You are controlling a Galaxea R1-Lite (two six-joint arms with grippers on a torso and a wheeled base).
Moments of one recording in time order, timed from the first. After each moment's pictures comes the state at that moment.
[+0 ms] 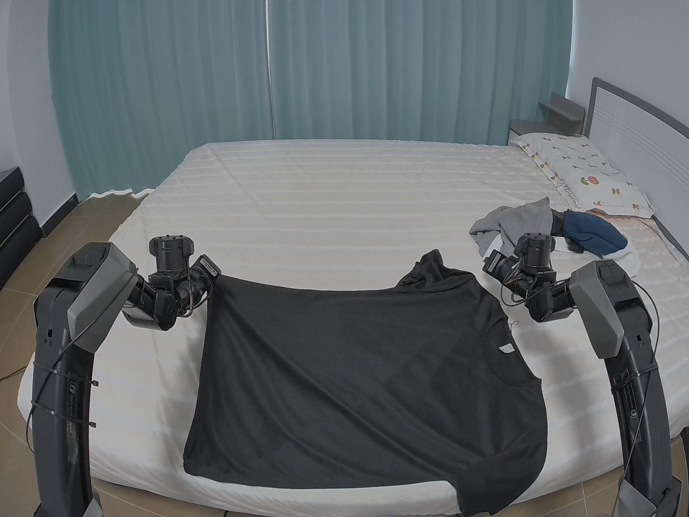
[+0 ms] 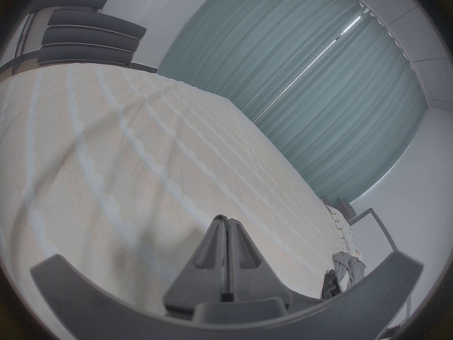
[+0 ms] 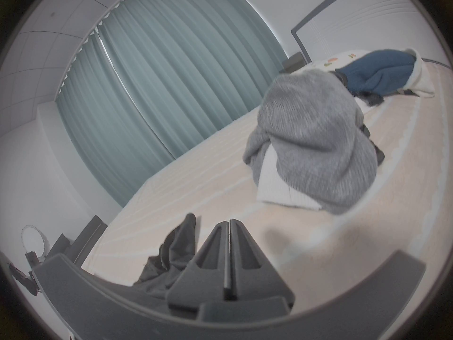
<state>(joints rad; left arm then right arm) -0.02 2.58 -1.53 -0.64 0.02 -0.80 0.05 2.81 -1.91 -0.63 0.10 0.54</state>
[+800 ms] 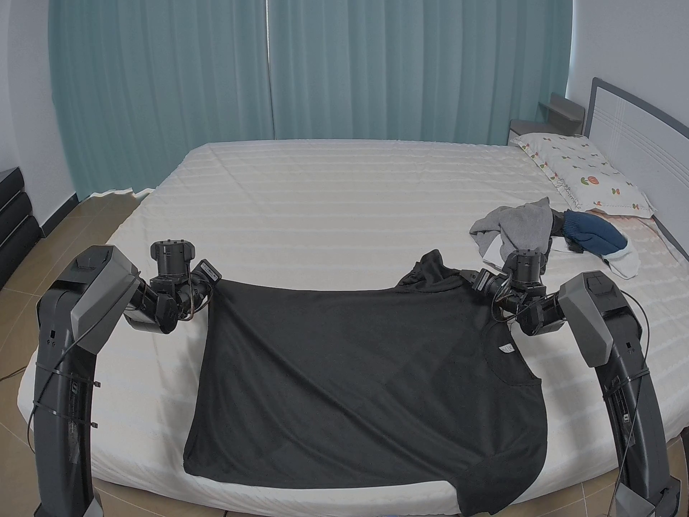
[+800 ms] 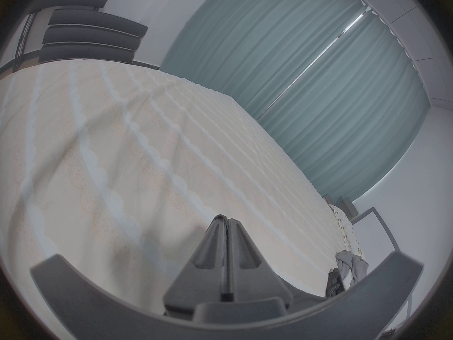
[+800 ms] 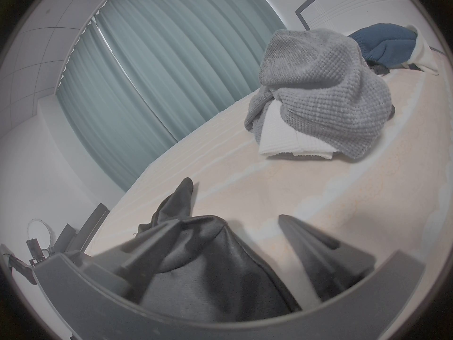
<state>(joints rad) -0.02 2.59 -1.53 -0.64 0.02 -0.80 0.07 2.87 -1.92 -0.63 0.16 0.54</state>
